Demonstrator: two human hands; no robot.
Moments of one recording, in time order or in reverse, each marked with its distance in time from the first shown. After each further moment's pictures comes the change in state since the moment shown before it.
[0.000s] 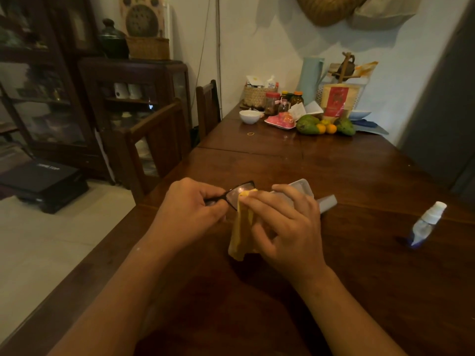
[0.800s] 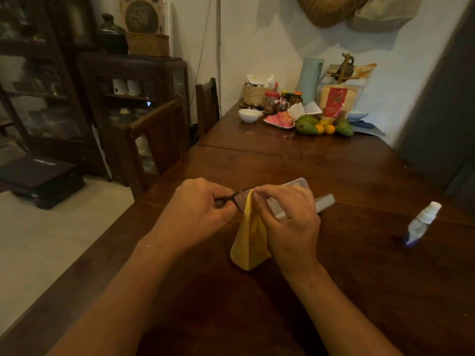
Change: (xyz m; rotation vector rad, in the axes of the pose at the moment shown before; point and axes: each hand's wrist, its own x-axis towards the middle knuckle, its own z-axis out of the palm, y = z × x) left_hand -0.001 0.009 0.004 0.072 -0.044 0.092; right_hand 0.010 -0.010 0.004 0.204 0.214 0.184
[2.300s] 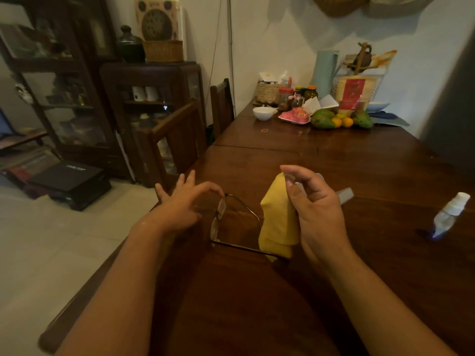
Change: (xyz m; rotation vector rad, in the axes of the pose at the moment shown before) left_hand 0.006 -0.080 -0.026 0.361 -0.320 -0.338; right_hand 0.016 -0.015 -0.016 0.721 -0.183 0.630
